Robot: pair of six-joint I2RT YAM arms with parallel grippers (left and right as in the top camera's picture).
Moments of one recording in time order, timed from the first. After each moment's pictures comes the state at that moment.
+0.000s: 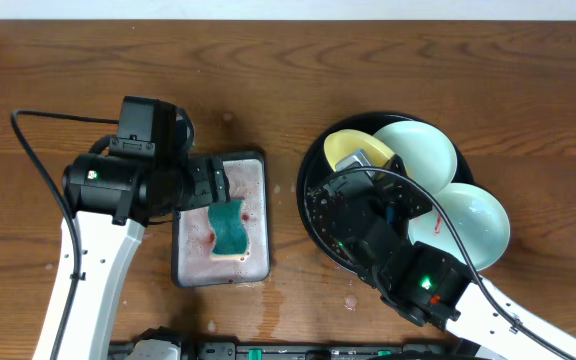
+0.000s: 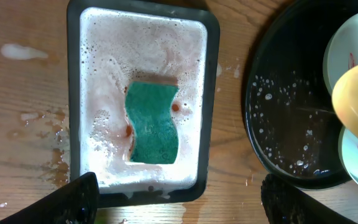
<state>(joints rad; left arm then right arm) -0.15 1.27 1.34 -1.28 0.16 -0.34 0.95 1.14 0.85 -0.37 1.08 -0.35</state>
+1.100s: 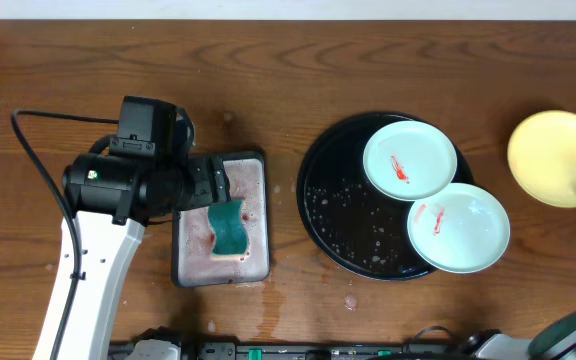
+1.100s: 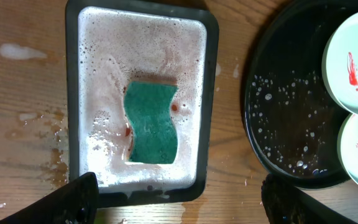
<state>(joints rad) -0.15 1.27 1.34 -1.28 0.17 -0.34 -0.86 1.53 0.94 -0.38 -0.35 0.32</state>
